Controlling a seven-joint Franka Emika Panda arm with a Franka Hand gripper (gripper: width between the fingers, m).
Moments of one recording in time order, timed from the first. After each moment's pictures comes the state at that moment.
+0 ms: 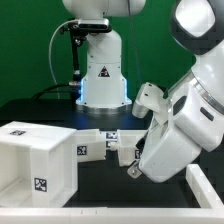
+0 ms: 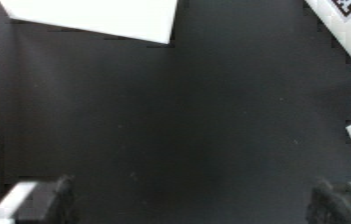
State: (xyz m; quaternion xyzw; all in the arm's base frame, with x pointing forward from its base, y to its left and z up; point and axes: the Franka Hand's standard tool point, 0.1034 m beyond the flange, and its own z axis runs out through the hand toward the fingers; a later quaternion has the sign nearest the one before) arm 0.587 0.041 0.064 0.73 0.59 -0.31 0.16
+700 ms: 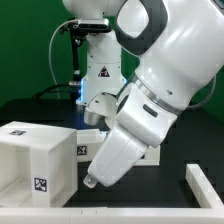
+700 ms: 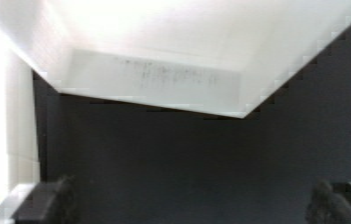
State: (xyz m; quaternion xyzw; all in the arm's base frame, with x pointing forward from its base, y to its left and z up) arm 0.601 -0.025 0.054 0.74 0.60 -0.24 0.17
